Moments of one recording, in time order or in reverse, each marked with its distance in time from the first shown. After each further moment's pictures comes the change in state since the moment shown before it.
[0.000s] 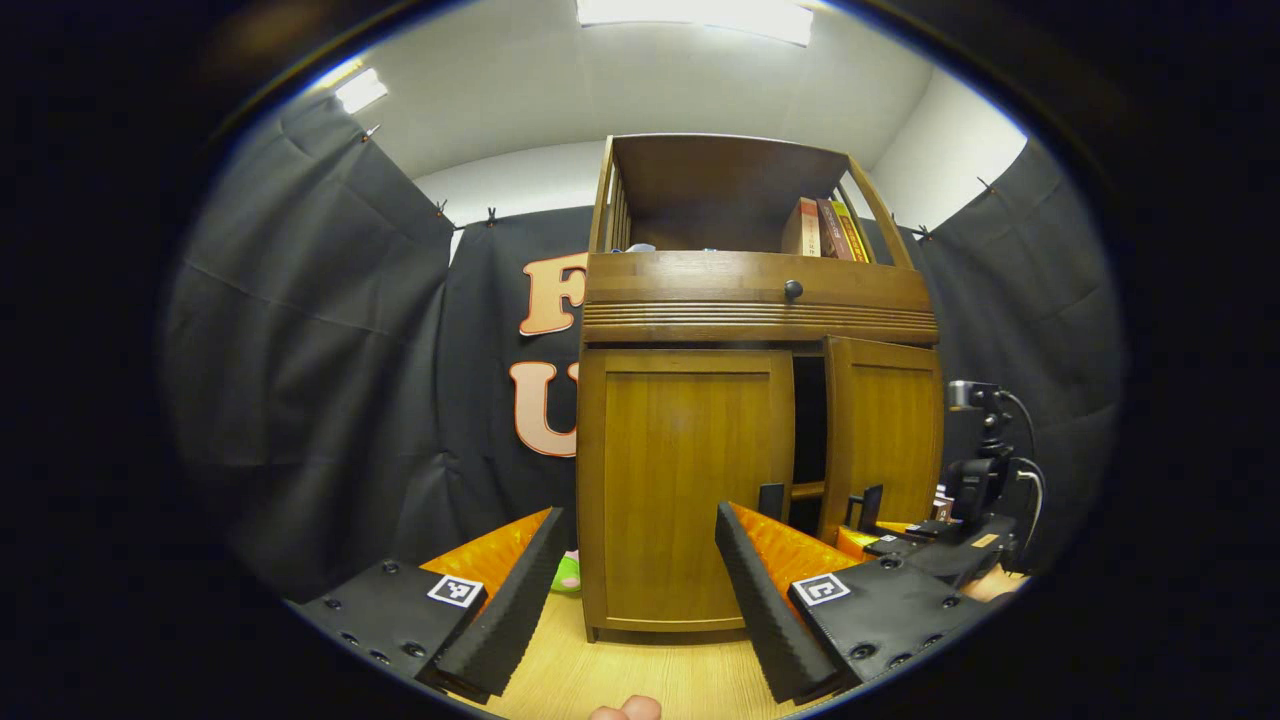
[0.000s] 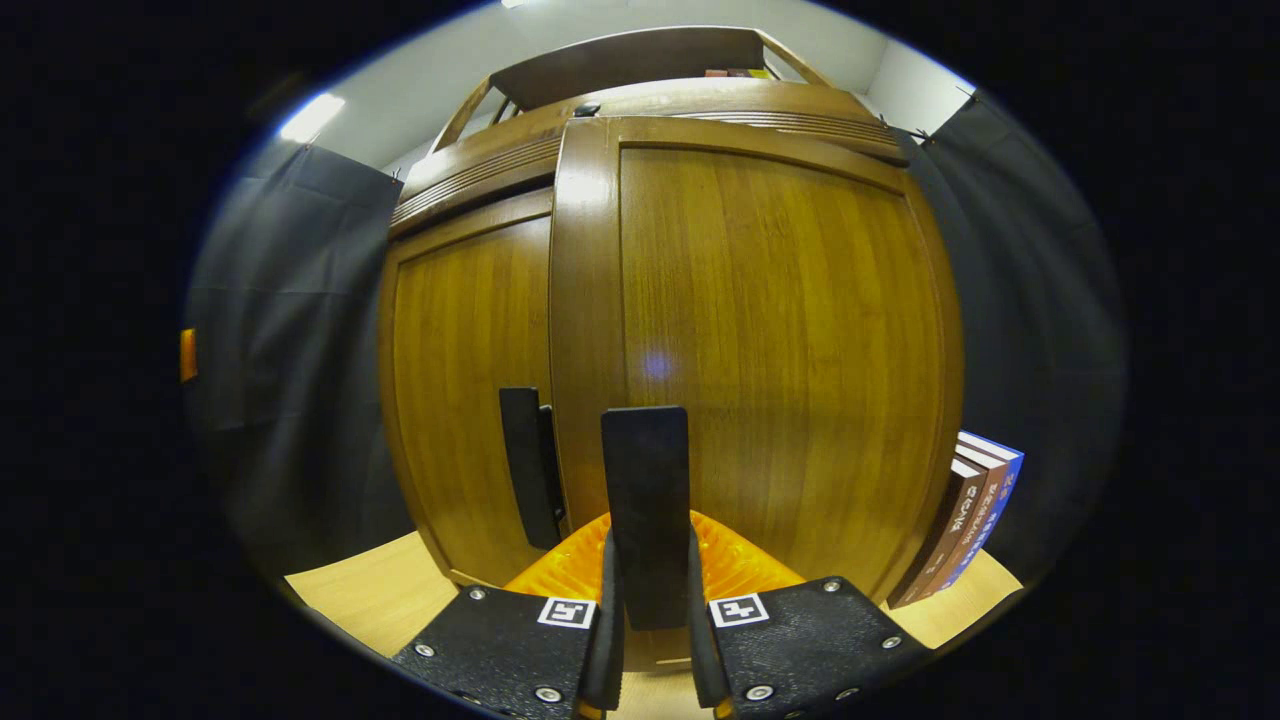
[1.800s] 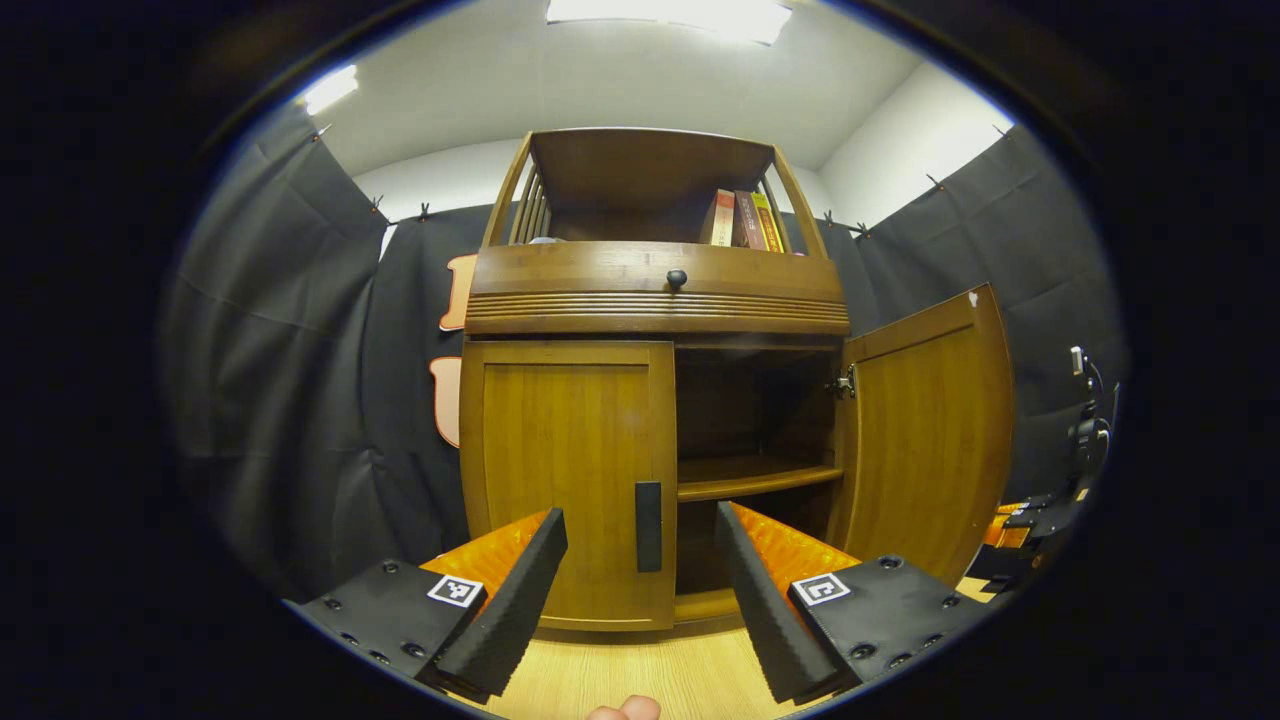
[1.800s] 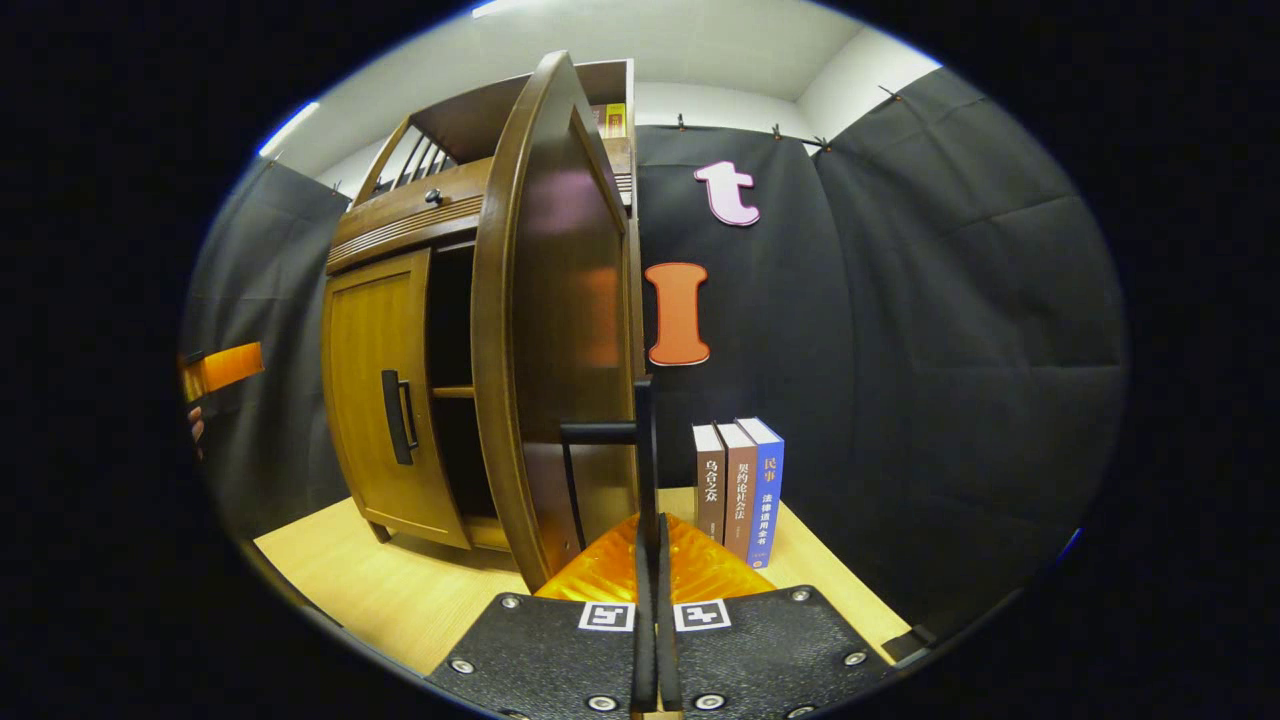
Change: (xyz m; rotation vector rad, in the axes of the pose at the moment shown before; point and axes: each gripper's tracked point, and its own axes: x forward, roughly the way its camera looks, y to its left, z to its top) left arm -0.003 -0.107 -0.008 -0.008 0.012 -0.154; right arm -0.180 -0.221 0.002 -0.023 0.010 -0.210
